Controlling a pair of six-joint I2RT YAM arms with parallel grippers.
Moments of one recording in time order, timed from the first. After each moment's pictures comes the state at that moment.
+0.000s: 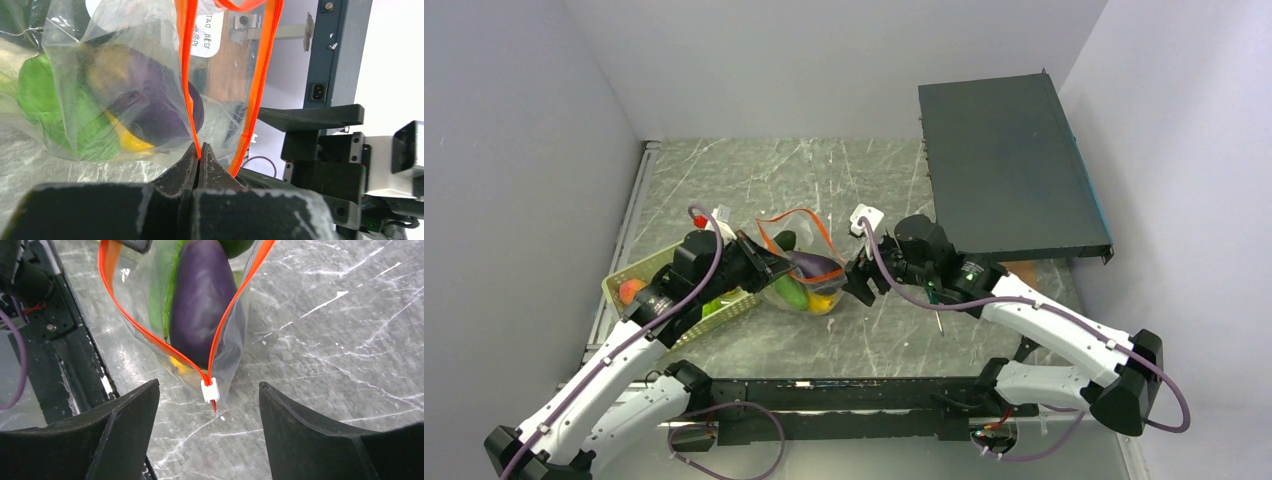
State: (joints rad) left arm -0.57 0.75 0.77 -0.44 0.15 -1.17; right arm 0.90 1.11 1.01 -0.40 -0.16 -0.04
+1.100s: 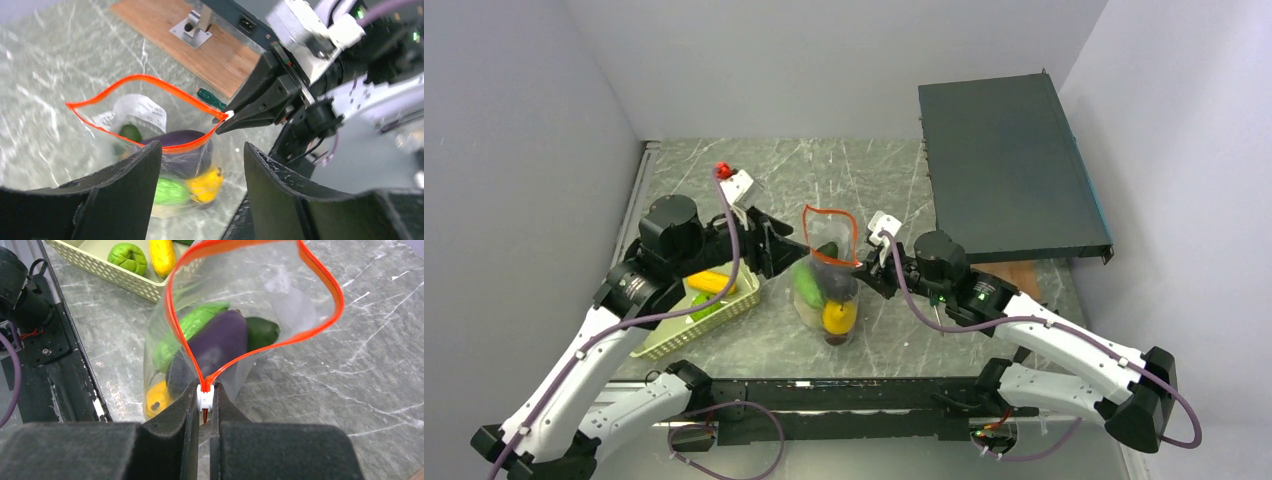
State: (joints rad) left arm -0.57 0.84 1.11 -0.47 0.42 -0.28; right arm 0.90 0.97 0.81 -0.16 -0.12 -0.04
